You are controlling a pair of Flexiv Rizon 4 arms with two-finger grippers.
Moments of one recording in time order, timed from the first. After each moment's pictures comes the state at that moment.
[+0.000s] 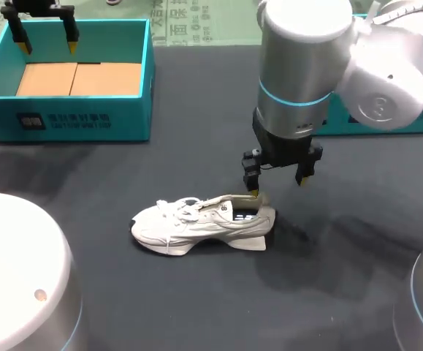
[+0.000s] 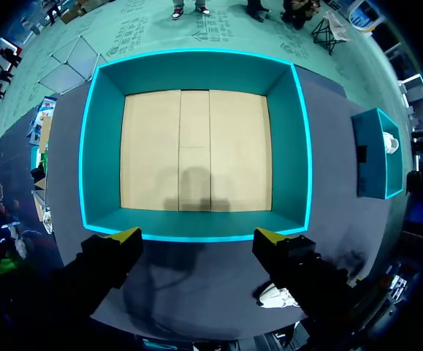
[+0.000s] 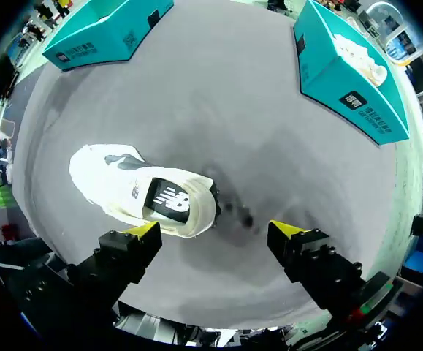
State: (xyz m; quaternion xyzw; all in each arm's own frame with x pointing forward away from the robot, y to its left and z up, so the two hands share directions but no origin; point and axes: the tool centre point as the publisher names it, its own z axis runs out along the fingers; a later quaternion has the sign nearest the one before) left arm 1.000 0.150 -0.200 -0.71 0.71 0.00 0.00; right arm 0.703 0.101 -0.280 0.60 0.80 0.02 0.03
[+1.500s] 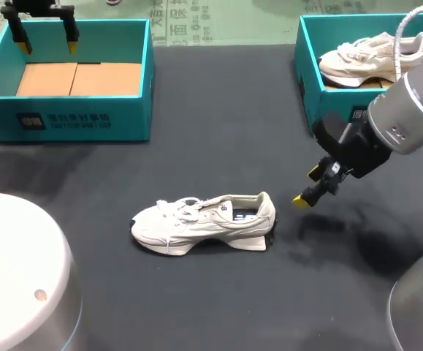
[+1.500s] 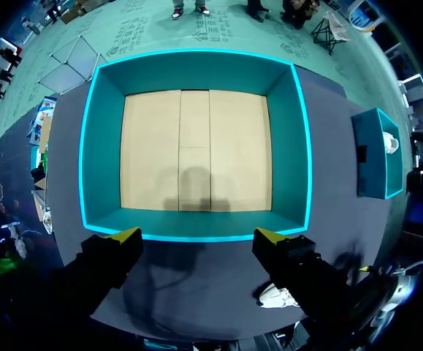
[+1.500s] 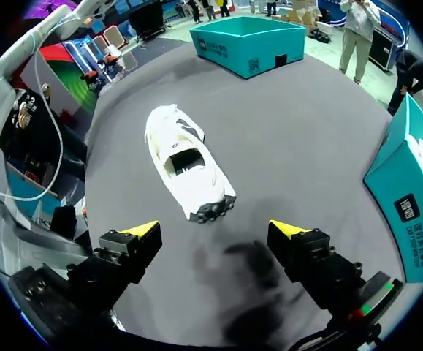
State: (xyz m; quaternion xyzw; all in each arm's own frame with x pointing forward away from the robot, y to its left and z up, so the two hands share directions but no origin) left arm 1.000 0.150 -0.200 -0.71 0.71 0.00 0.00; right arm 0.701 0.045 -0.296 0.28 0.92 0.27 -0.04
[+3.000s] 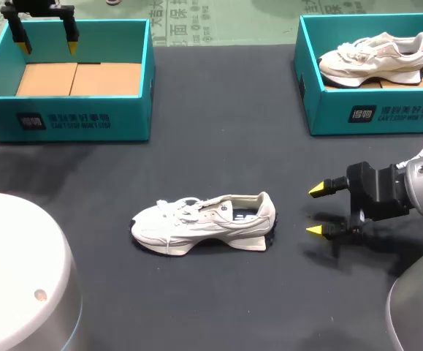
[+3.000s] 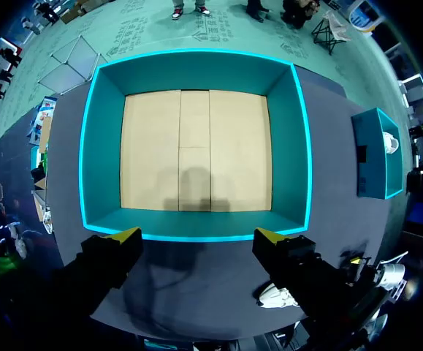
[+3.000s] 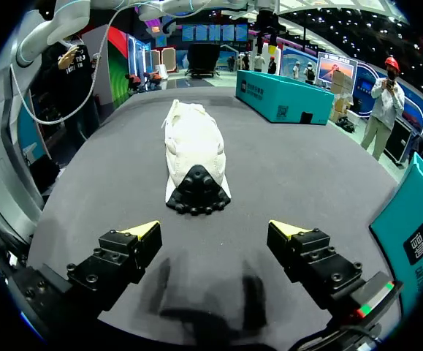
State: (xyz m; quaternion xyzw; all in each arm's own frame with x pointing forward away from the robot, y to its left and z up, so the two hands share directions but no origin) left arm 1.000 0.150 -0.200 -0.71 0.71 0.00 0.00; right arm 0.703 0.021 -0.373 0.09 0.89 0.44 0.07
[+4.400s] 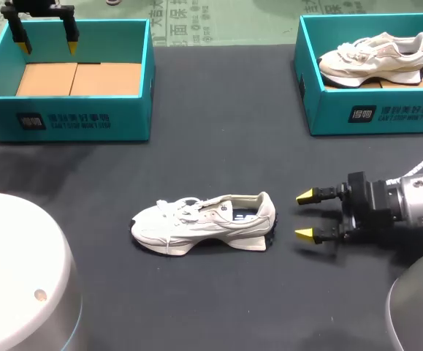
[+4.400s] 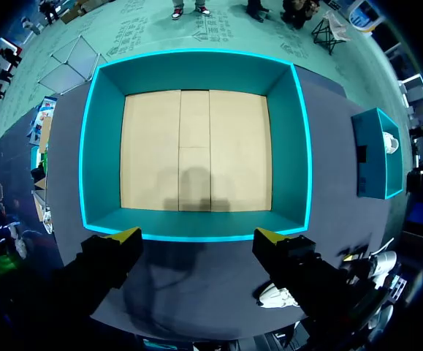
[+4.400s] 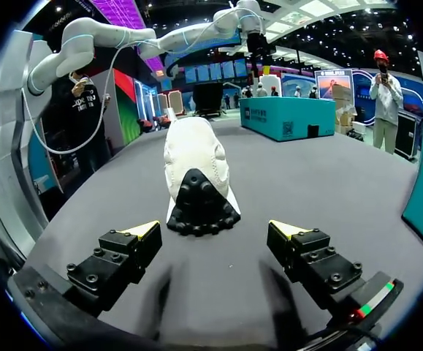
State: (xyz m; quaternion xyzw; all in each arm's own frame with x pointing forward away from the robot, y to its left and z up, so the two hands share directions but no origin) left arm 1.000 0.150 -0.200 -0.71 0.71 0.00 0.00; right arm 0.708 0.049 -0.395 0.10 0.83 0.55 0.01
